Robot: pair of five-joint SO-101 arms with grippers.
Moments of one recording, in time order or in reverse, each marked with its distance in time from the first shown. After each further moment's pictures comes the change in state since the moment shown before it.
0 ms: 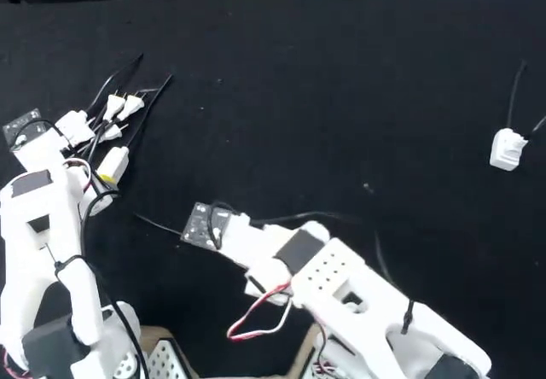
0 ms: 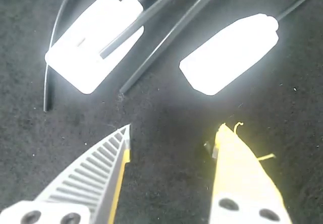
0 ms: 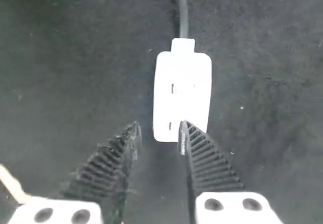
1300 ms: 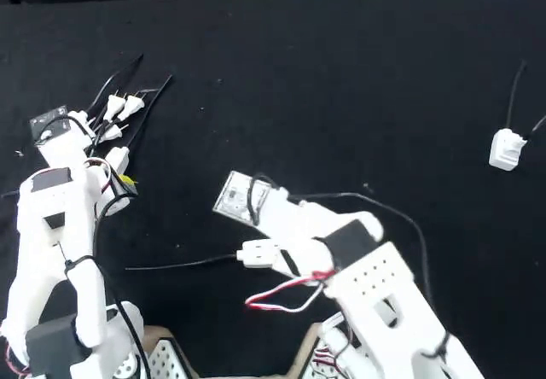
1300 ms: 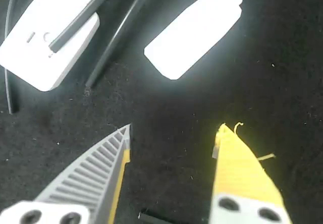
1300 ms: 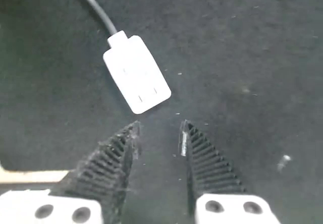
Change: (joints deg) left arm 5.7 0.0 1.3 -0.4 0.0; right arm 15.1 -14.6 -10.0 15.9 7.4
